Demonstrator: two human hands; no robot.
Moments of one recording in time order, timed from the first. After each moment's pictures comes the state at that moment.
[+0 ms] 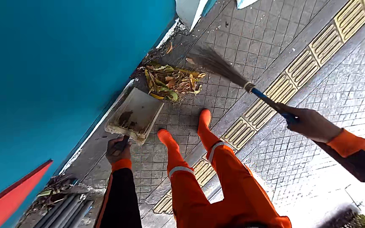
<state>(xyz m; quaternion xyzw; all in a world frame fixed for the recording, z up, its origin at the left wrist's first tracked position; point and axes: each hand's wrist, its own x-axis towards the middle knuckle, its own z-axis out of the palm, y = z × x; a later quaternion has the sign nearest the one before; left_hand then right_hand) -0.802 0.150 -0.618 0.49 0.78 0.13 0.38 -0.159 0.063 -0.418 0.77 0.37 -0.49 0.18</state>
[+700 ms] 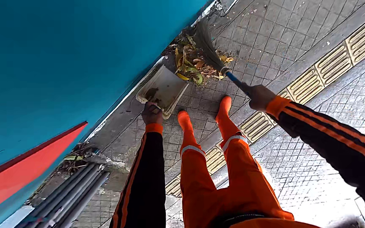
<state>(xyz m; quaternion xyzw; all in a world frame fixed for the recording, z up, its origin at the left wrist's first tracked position) -0.833 0.165 -0.630 0.48 0.78 0.07 0.40 -0.410 0.154 -0.503 0.66 0.50 -0.46 0.32</state>
